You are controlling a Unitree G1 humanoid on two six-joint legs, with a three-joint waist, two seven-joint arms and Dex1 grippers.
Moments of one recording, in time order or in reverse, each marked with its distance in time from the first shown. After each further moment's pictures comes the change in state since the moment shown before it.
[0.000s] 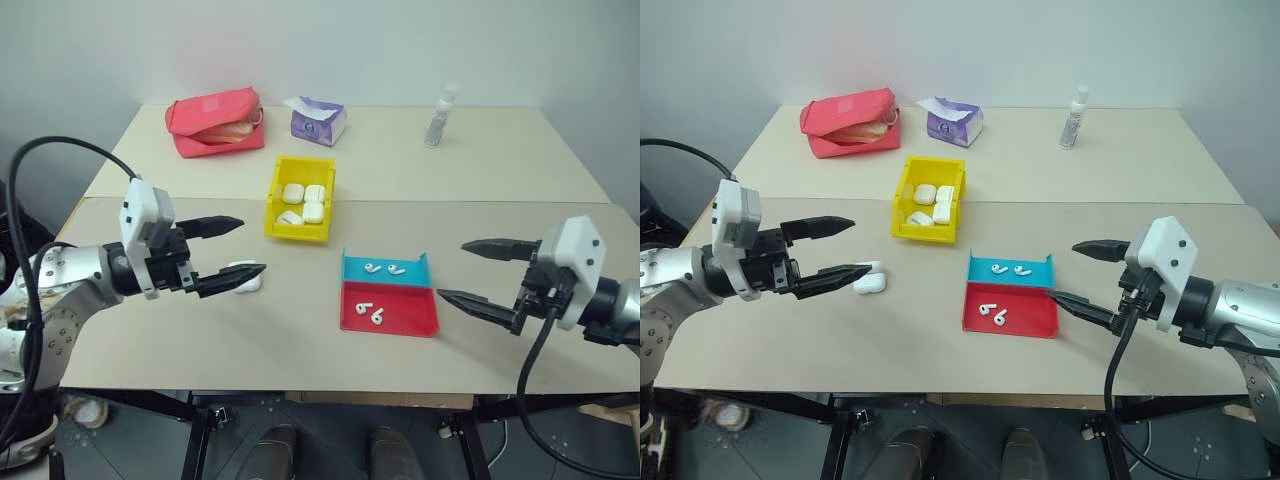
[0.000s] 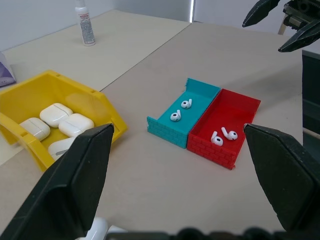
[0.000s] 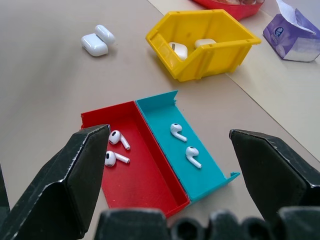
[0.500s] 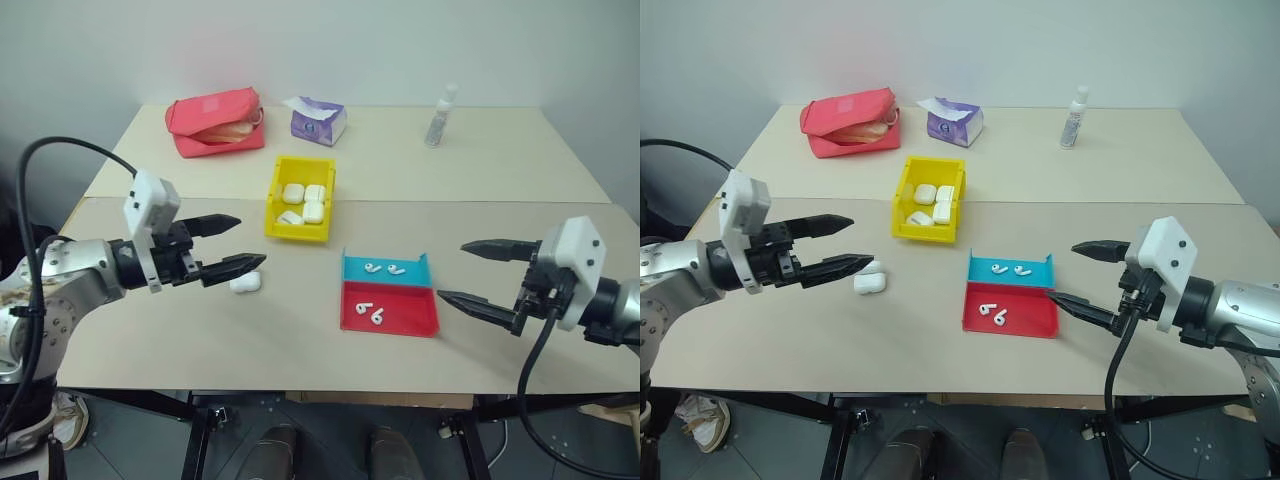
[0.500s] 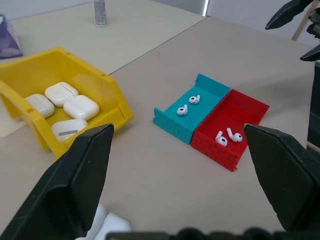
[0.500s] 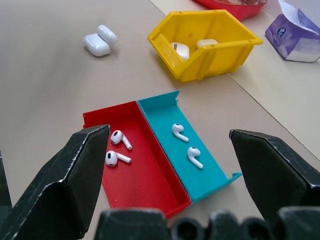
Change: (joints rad) left arm -0.077 0.022 -0.019 -0.028 -0.039 0.189 0.164; right arm -0.004 0.000 0.001 0.004 0.000 0.000 -0.007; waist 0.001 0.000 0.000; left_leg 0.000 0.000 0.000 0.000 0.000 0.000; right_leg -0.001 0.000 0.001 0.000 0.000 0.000
